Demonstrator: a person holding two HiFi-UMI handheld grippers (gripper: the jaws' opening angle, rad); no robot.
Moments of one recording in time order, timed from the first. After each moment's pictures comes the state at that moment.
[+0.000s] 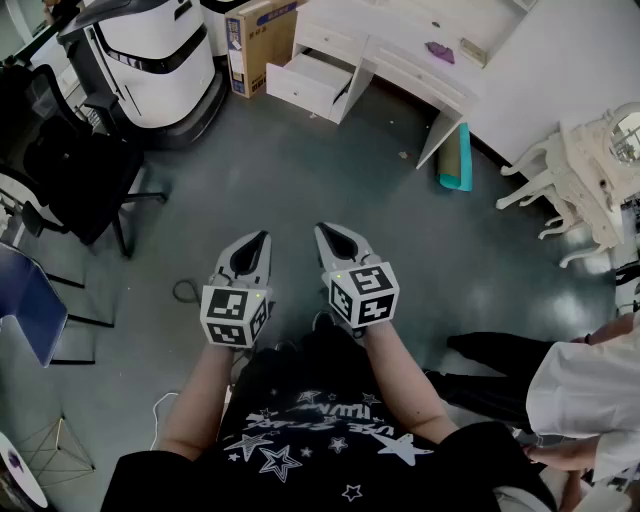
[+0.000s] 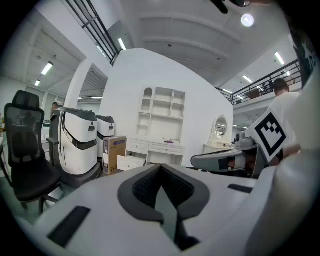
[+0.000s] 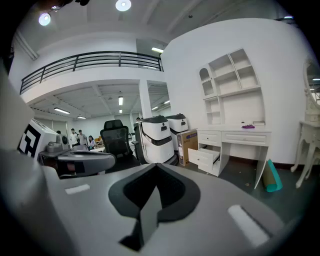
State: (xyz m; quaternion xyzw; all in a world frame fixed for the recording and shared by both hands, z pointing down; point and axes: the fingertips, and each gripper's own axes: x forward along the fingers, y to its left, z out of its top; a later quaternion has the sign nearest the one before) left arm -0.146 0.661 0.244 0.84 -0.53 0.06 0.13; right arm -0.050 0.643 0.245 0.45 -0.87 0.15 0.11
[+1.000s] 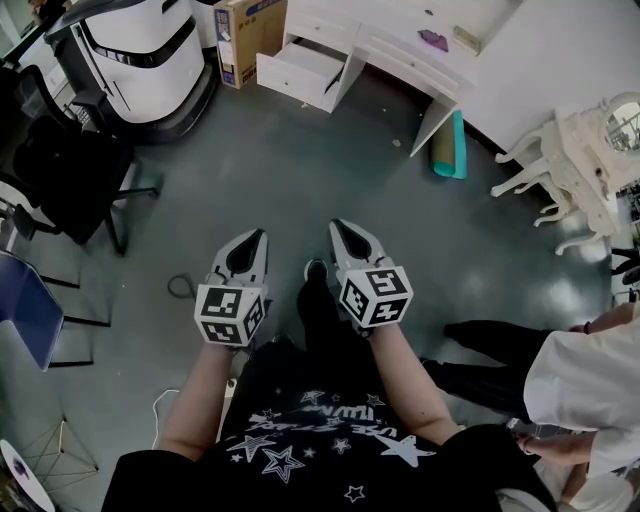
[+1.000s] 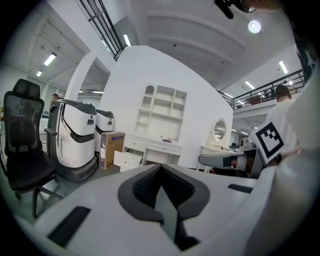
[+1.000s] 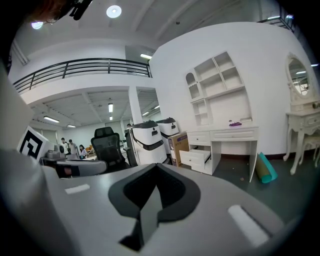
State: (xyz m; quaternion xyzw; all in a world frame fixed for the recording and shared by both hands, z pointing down) left arm -0.143 0.661 0.255 0.84 -0.51 0.05 0.16; right arm -0.012 0.644 0.250 0.50 -0.85 0.17 0.07
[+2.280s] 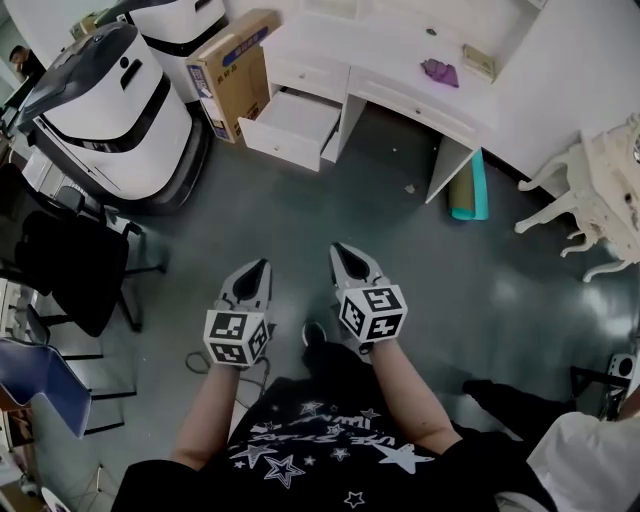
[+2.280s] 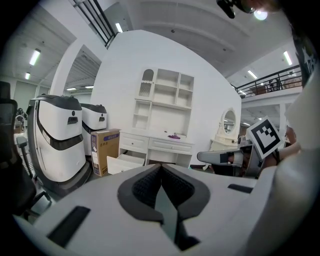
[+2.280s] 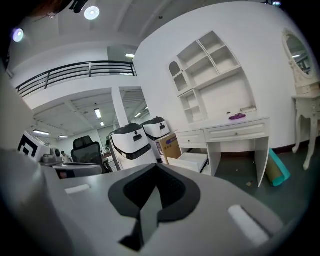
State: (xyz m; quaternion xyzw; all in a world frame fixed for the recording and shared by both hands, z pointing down) left arm -0.068 0.365 0.278 0.84 -0.51 0.11 0.16; right arm 0.069 0.343 0.282 0.51 -0.83 0.22 0.04
